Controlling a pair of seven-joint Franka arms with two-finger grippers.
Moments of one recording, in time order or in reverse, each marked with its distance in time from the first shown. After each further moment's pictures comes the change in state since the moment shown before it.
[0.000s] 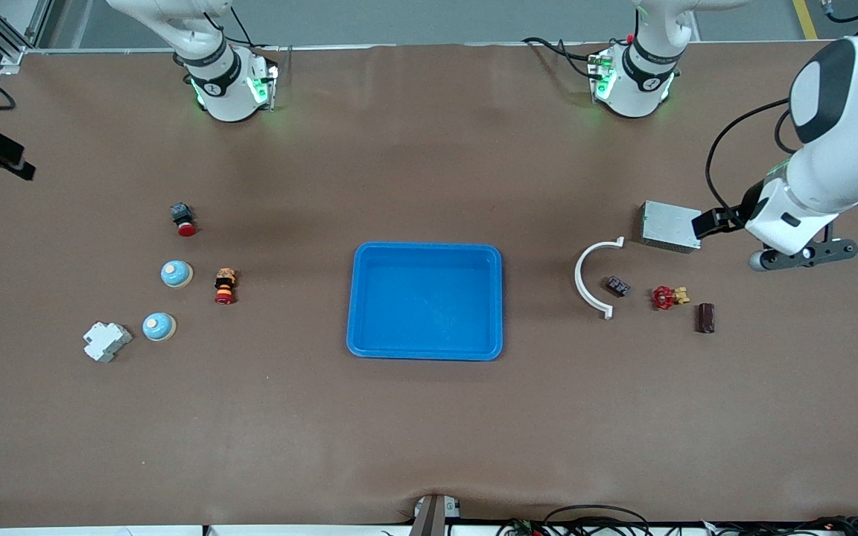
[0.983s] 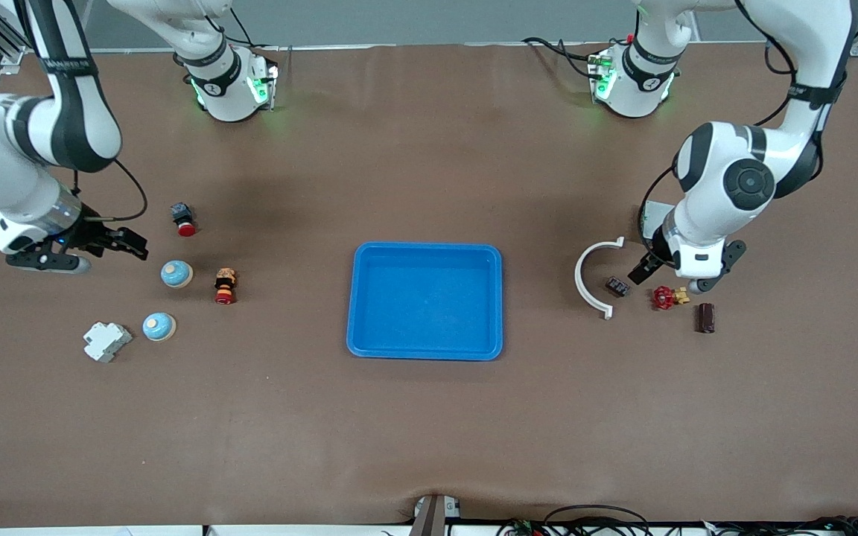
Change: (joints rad) left arm -0.023 0.161 -0.062 -0.365 -0.002 0.661 -0.735; right arm -0.030 0.131 -0.001 -0.621 0.001 0.845 -0.021
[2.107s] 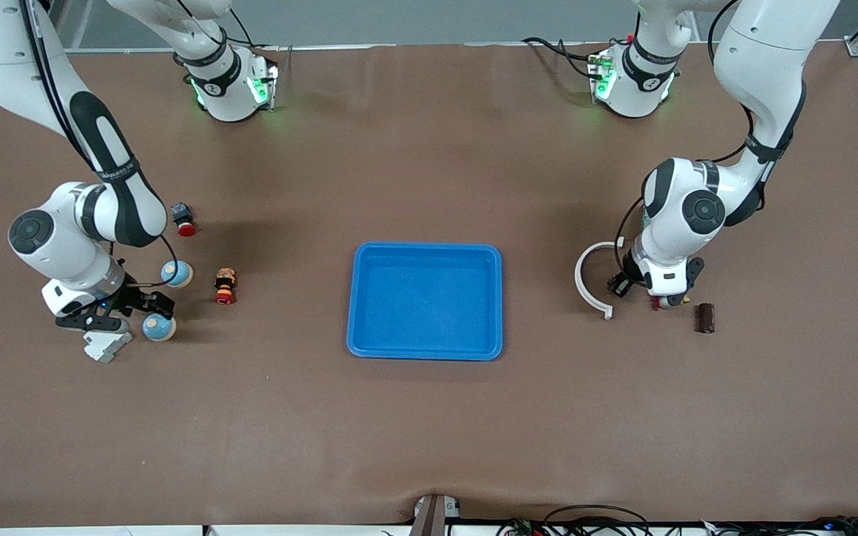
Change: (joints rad) left arm -0.017 0.207 -0.001 0.002 0.000 0.254 -0.100; right arm 0.004 0.421 0.008 0.206 0.001 0.314 -0.001
